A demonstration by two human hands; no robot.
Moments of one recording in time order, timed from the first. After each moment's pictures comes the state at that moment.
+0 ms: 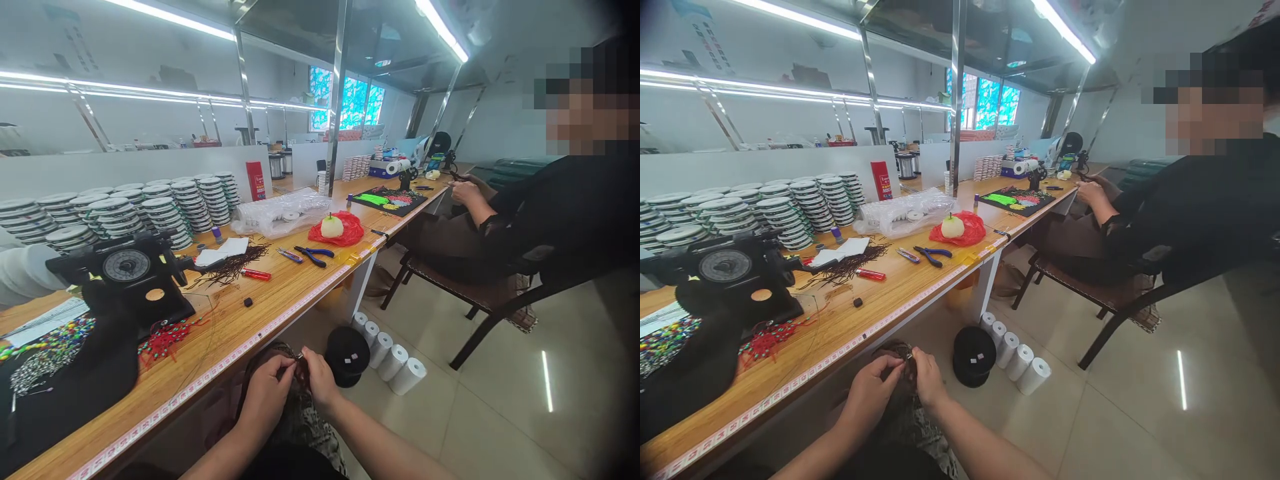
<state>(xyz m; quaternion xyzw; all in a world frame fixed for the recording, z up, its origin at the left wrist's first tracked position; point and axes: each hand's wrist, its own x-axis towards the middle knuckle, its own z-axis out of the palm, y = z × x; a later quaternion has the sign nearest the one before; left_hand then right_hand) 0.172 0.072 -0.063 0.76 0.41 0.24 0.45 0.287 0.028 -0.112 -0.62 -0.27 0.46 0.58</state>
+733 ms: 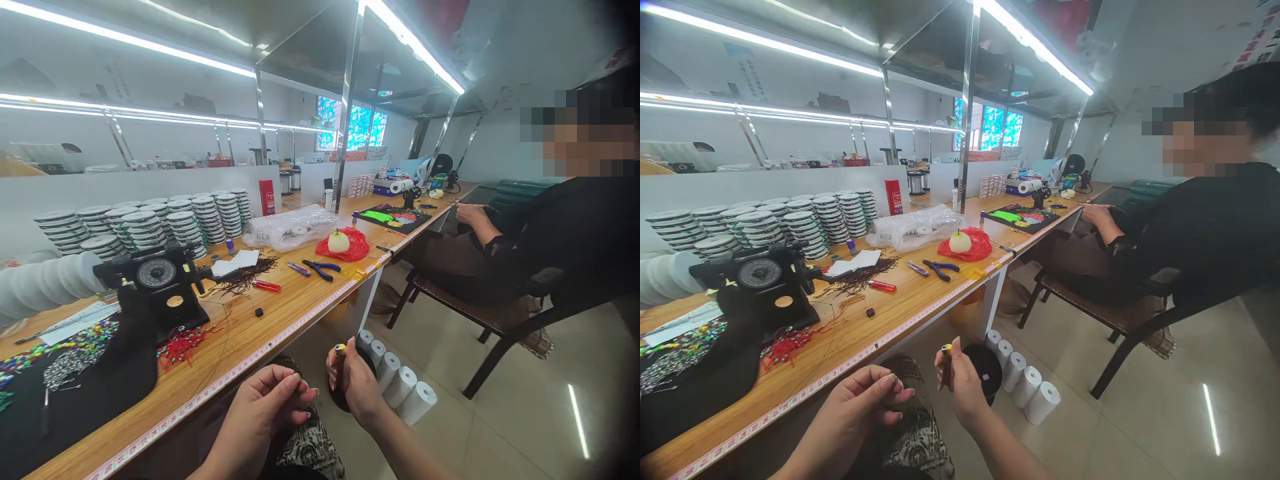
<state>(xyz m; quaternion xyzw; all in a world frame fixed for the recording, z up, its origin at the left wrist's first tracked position) 0.148 0.046 0.022 0.43 0.32 0.25 0.81 0.320 -0.002 -0.040 -0.50 -0.29 0.48 0.67</state>
